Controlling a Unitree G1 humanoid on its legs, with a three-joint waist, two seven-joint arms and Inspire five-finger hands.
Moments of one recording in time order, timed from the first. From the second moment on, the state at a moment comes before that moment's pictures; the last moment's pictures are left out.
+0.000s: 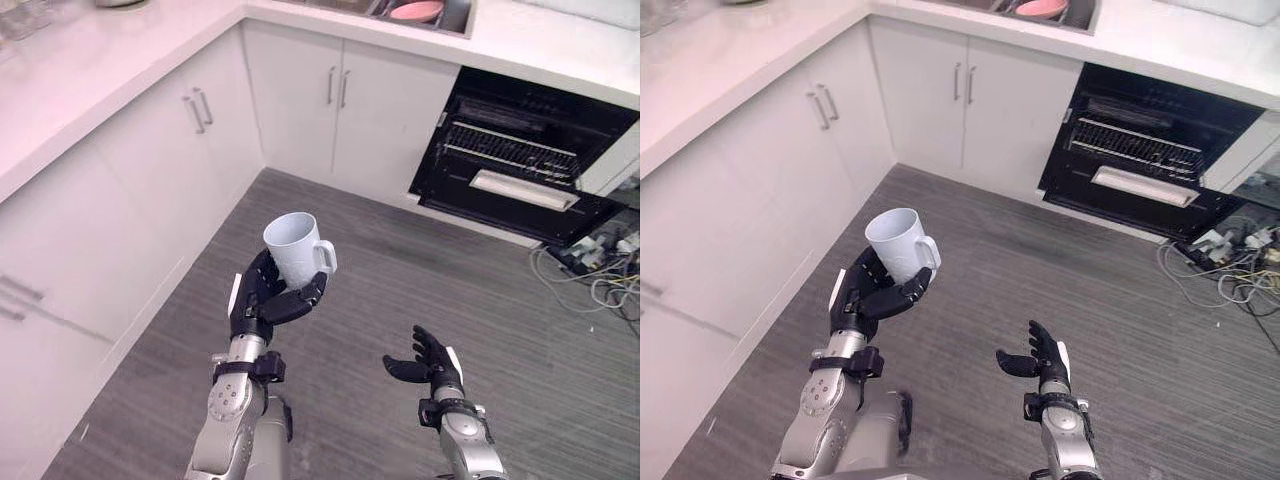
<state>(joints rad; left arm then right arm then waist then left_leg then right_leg) 0.19 0.12 -0.20 -0.12 -0.25 -0.13 0.13 0.08 -0.08 -0.01 0.53 0.04 -0.06 -0.14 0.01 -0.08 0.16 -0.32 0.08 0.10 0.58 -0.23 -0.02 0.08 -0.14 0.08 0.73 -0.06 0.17</state>
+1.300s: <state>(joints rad) 0.21 0.10 -0.20 -0.03 -0.19 -0.13 0.18 0.04 -0.07 0.20 0.11 0.05 -0.10 -0.09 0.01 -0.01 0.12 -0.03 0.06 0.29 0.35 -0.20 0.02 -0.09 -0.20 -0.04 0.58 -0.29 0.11</state>
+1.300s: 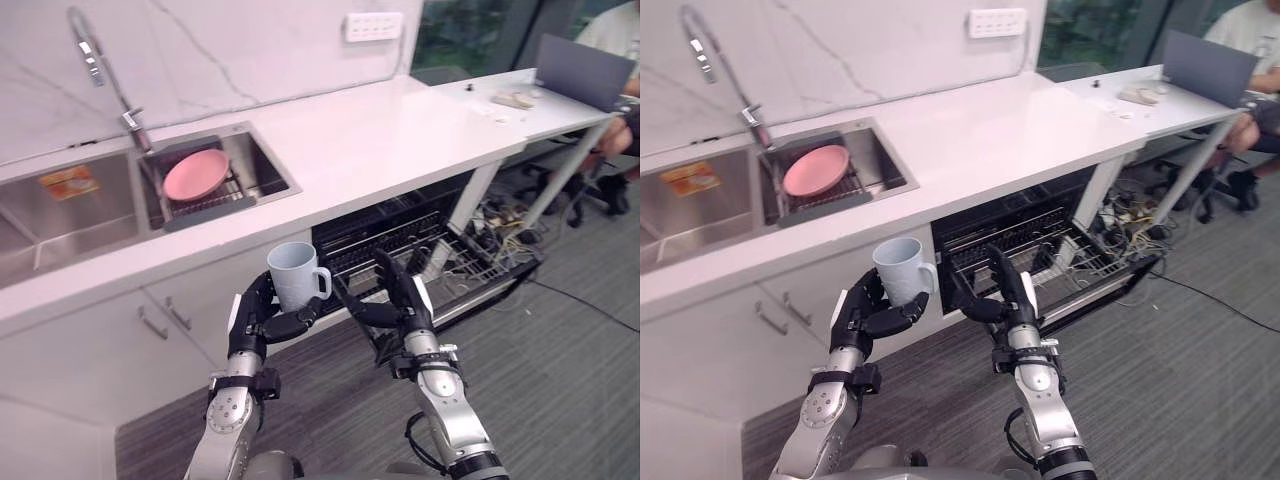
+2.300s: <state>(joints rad) 0.05 0.15 -0.29 0.13 -0.23 -0.14 0.08 -0.09 -0.20 0.34 0.07 0.33 -0.12 0.07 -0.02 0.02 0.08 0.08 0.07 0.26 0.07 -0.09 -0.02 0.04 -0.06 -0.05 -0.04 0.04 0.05</state>
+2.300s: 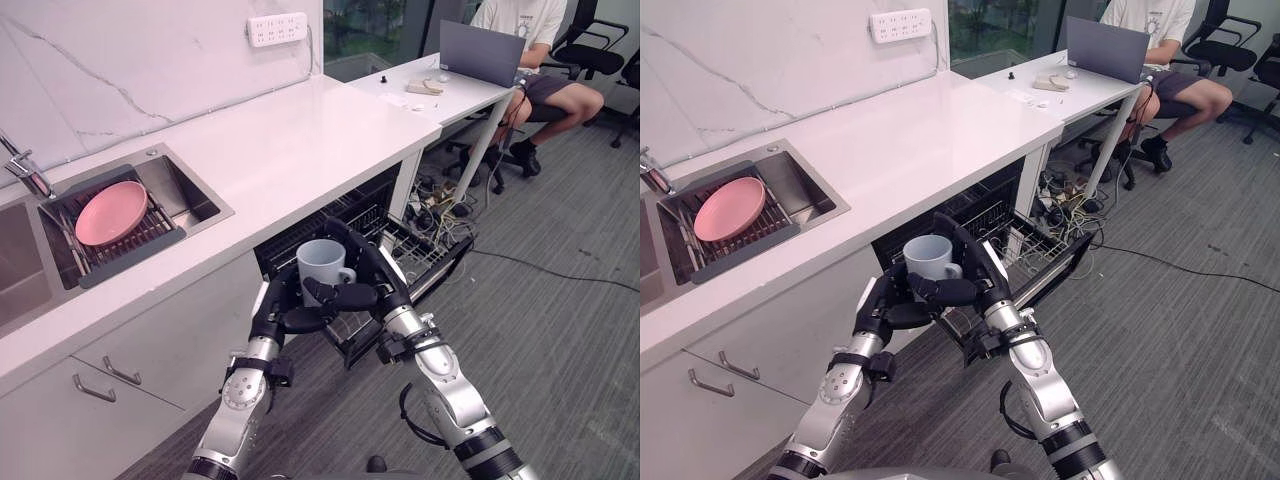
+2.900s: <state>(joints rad) 0.02 0.21 -0.35 0.07 -0.25 -0.14 0.07 -0.19 -0.20 0.33 0.19 0.41 -0.13 0.06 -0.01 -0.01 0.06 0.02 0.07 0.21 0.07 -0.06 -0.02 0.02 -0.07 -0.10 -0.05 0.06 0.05</state>
